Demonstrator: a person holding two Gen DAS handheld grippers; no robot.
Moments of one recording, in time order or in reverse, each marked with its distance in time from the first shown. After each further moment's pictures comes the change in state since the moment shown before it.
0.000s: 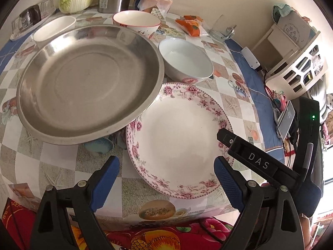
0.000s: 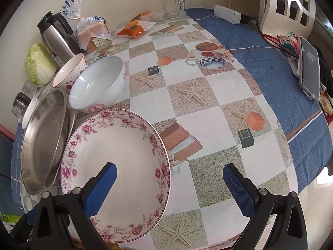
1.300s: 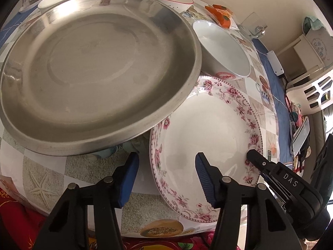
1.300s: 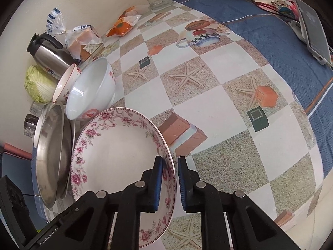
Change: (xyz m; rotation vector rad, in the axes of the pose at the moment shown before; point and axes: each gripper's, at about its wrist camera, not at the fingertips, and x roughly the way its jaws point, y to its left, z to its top) left arm 0.052 0.016 0.017 -0.132 0.080 0.043; right arm 0.022 -0.019 -0.001 0.175 0.059 0.132
